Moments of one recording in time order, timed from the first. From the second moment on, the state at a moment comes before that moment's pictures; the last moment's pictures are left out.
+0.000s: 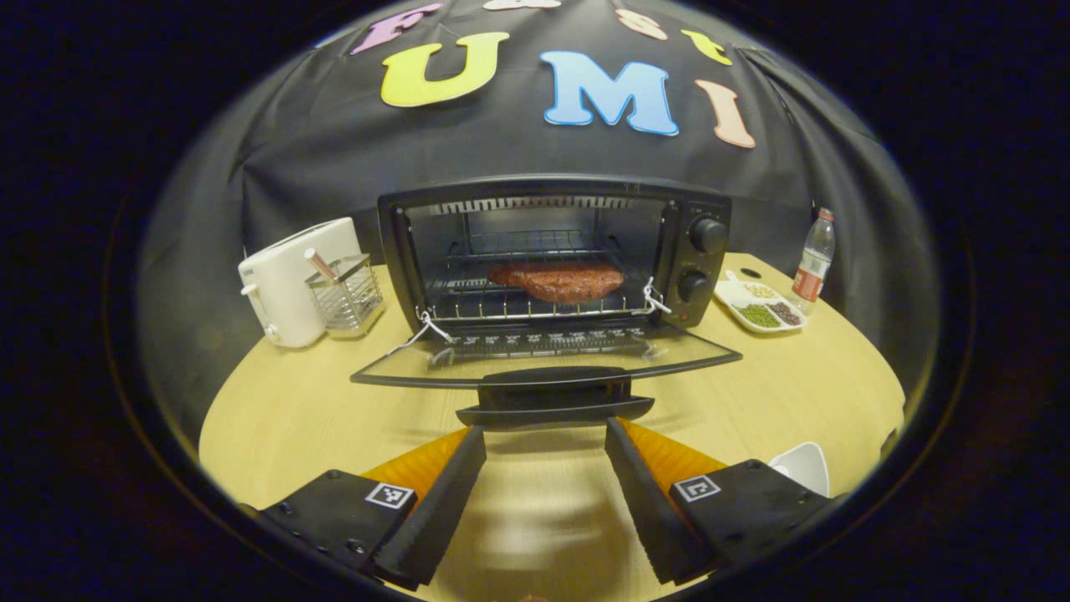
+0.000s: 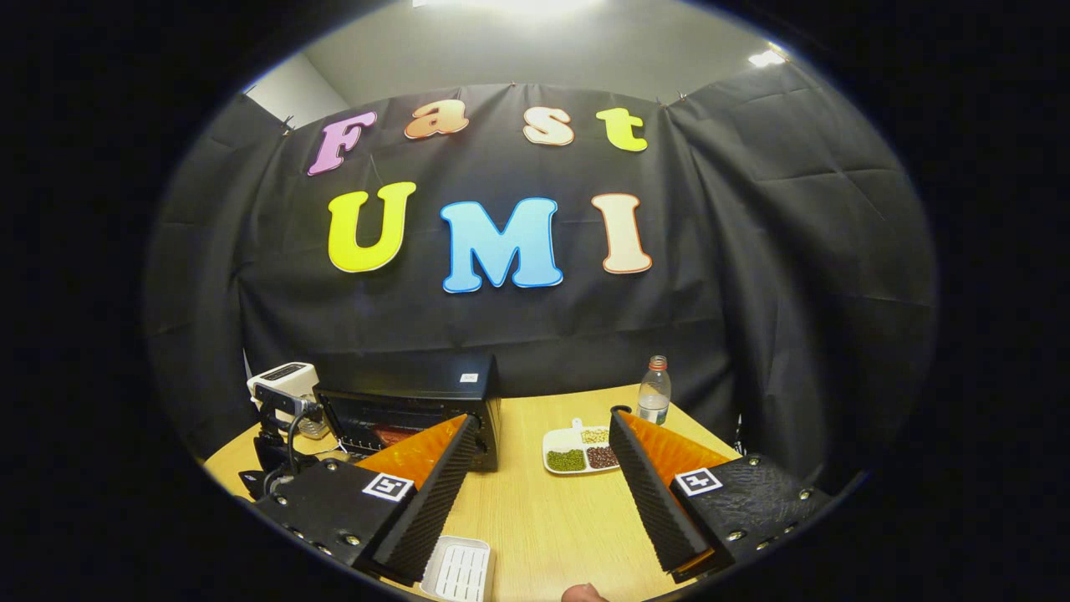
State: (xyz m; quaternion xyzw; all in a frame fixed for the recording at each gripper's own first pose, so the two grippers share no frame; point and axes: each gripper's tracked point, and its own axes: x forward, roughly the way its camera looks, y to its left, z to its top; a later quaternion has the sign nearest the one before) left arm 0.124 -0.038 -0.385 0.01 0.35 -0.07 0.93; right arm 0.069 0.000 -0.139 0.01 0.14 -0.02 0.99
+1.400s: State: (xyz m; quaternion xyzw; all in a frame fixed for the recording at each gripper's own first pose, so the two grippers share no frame) left arm 0.147 -0.048 -0.155 0.02 0.14 -0.07 0.99; right arm 0.056 0.000 -0.110 0.03 0.10 0.02 0.99
